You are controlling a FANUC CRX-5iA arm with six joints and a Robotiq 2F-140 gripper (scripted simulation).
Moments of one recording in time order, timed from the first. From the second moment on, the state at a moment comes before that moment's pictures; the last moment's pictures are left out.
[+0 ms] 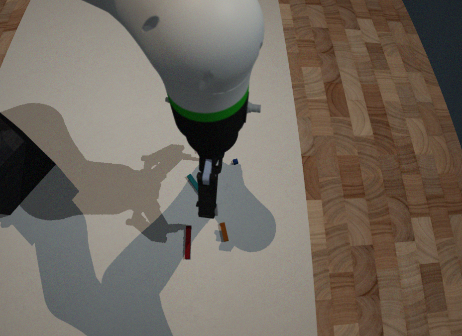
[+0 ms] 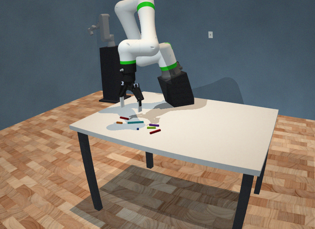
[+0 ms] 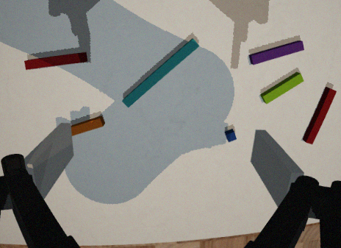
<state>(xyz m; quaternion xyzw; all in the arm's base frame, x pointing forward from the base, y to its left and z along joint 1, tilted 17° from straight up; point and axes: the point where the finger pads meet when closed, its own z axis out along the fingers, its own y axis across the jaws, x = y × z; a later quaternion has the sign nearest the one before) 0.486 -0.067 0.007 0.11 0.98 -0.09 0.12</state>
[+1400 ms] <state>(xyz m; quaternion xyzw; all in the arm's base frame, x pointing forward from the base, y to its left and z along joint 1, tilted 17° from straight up) 0.460 0.037 -0.030 -0.62 0.77 -0.15 0.02</state>
